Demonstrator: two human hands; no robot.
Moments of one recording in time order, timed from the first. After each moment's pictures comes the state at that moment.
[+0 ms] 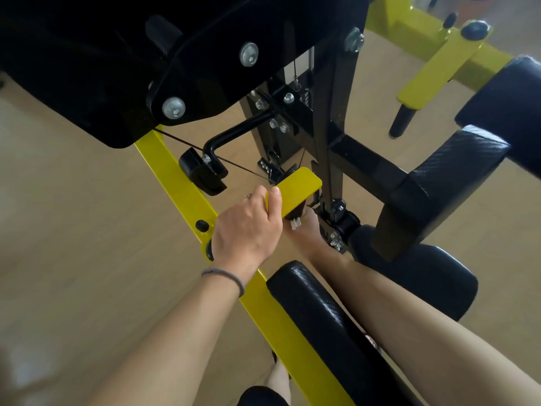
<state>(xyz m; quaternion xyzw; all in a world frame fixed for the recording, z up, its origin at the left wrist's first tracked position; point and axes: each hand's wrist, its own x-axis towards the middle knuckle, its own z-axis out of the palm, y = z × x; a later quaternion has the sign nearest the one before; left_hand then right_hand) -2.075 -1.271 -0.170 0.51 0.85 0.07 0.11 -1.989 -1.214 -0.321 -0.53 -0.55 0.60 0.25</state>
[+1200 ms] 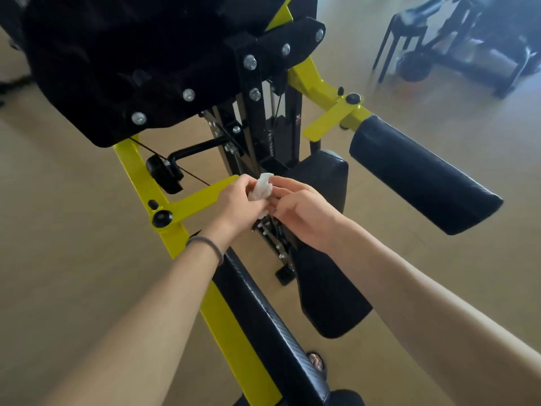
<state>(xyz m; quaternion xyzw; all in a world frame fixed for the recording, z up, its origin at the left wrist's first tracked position) -1.939 -1.271 -0.109 0.44 0.79 0.32 0.28 -1.791 -1.218 -0.107 -0.32 -0.41 0.83 0.20</state>
